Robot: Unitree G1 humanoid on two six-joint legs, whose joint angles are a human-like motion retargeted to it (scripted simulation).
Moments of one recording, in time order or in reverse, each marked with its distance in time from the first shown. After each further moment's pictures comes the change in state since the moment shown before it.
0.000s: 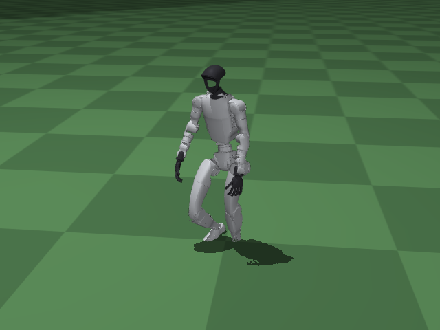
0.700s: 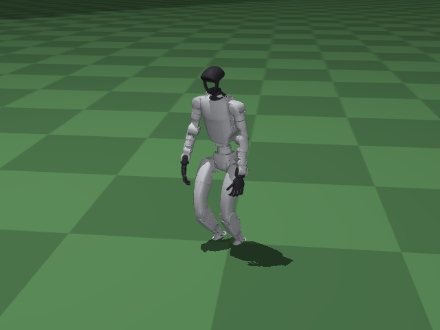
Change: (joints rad) left arm -0.016 -0.010 0.036 0.101 0.025 -0.044 -0.082; right arm -0.016 0.102 0.000 0.175 -0.051 -0.016 0.069; waist 0.024 0.129 -0.130; left_leg -0.308 0.219 0.047 0.392 -0.226 0.003; right_leg -0.003 0.193 -0.105 -0.320 -0.007 -0.045
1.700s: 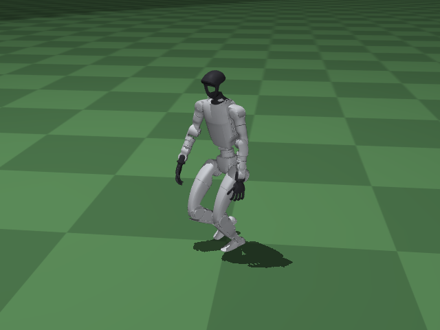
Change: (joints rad) left arm -0.008 -0.004 -0.026 0.019 -0.025 0.000 0.077; right arm -0.026 -0.126 0.007 -0.073 0.068 -0.020 -0.068; waist 0.013 -0.013 -0.012; left_leg -0.289 -0.007 0.082 0.352 -0.058 0.006; right_leg -0.248 -0.110 -0.059 0.574 0.196 0.007
